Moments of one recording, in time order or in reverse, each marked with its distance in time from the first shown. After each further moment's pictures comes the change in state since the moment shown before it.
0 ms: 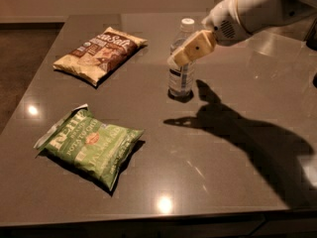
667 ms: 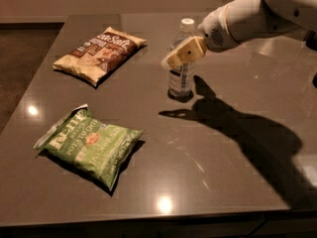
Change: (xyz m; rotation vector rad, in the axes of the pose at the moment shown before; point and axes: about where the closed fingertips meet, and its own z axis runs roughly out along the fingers) arm 0.003 -0.011 0.030 0.028 -0.043 0.044
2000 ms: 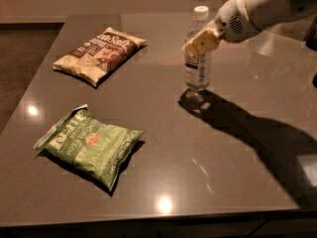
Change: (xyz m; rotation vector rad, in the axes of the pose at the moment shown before) arm 0.004 -0.007 -0.036 -0.016 0.068 0.013
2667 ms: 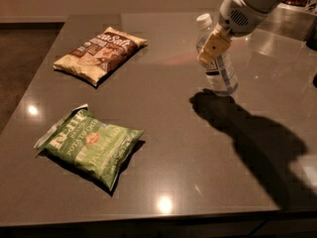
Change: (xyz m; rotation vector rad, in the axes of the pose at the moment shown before) arm 0.032 -0.008 -0.017 0.024 0.364 -0.114
